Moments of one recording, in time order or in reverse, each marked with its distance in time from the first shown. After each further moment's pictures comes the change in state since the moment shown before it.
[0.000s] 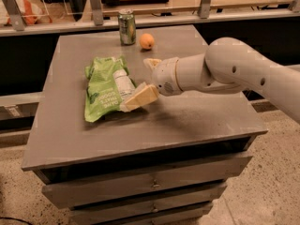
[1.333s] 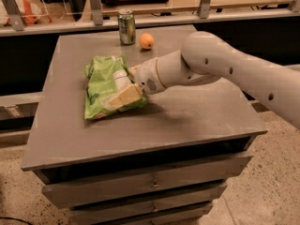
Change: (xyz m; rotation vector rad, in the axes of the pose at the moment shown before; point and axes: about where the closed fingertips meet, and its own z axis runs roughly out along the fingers) arm 0.001 0.011 0.050 -0.138 0.072 0.081
